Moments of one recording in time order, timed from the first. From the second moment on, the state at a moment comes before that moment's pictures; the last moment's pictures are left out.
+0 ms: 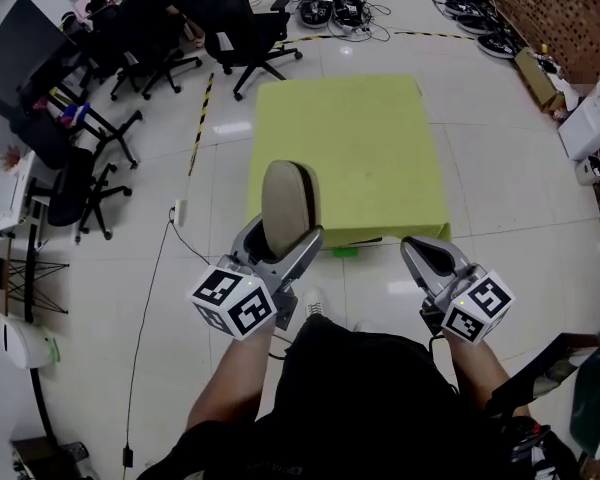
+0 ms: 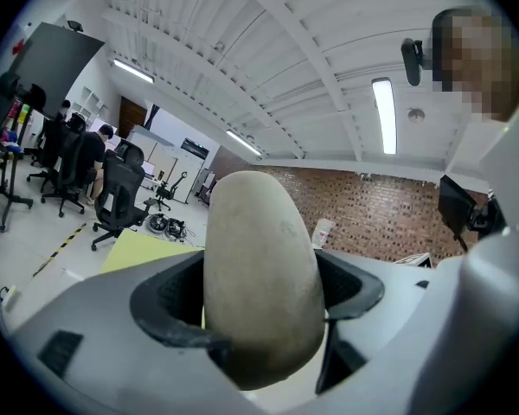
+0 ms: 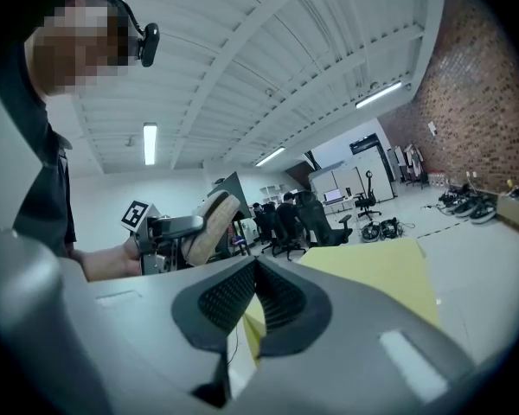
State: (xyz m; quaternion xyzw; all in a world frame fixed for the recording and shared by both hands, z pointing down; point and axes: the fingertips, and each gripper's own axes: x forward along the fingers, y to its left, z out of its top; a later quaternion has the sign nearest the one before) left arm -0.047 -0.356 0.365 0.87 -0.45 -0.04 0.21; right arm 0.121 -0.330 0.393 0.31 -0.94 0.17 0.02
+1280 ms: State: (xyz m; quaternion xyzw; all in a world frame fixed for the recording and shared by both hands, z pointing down) left arm -0.050 -0.311 0.339 0.88 -0.44 -0.01 0.17; right arm 0.113 -0.304 0.350 0.33 -0.93 0.12 -0.01
